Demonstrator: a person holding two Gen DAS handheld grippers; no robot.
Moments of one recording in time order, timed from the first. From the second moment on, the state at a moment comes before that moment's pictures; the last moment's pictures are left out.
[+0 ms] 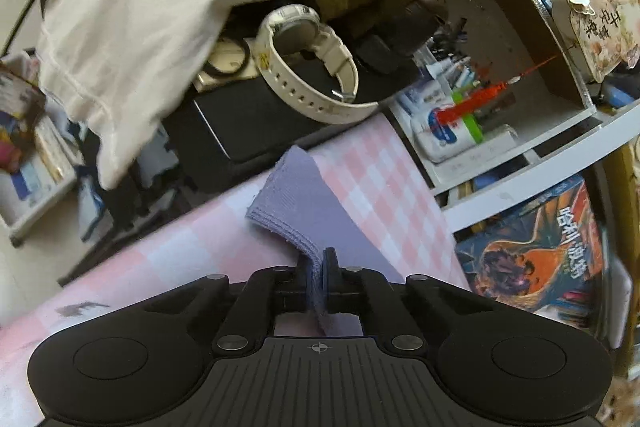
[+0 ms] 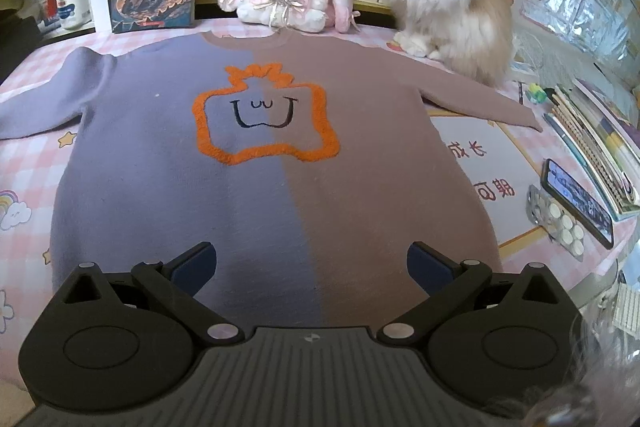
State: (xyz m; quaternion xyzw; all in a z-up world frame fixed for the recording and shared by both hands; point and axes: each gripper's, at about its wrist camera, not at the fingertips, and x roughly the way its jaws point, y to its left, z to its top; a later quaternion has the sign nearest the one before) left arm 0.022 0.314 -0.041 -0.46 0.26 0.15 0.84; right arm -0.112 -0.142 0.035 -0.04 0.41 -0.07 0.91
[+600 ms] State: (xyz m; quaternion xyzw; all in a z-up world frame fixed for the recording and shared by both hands) left arm 0.048 0.090 0.085 -0.31 0.18 -0.02 0.93; right arm -0.082 -0.225 0.029 -0.04 0.40 0.04 0.92
